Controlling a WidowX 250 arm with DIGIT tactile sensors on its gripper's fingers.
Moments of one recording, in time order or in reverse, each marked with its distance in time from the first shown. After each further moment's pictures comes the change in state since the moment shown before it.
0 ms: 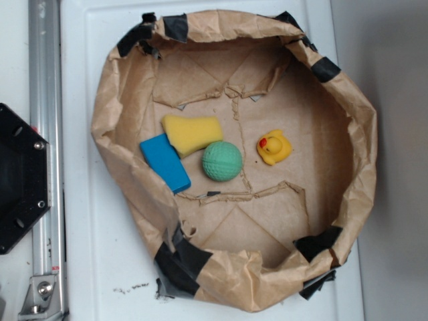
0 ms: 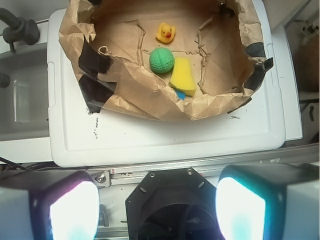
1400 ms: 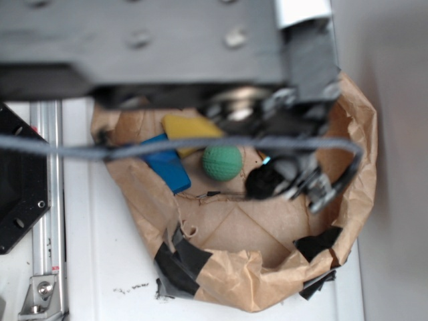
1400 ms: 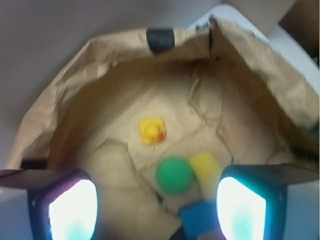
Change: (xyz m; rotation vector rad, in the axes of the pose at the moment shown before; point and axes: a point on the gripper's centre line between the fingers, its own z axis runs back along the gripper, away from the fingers) arm 0.156 0.023 -0.089 0.013 -0.094 0.628
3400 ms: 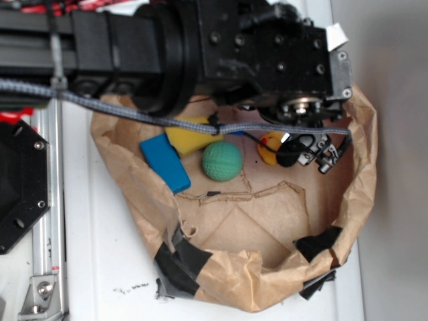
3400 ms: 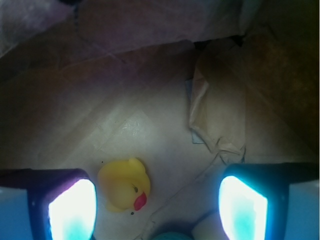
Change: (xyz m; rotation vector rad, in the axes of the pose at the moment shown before) arm 0.020 0.008 -0.089 0.076 0.001 0.078
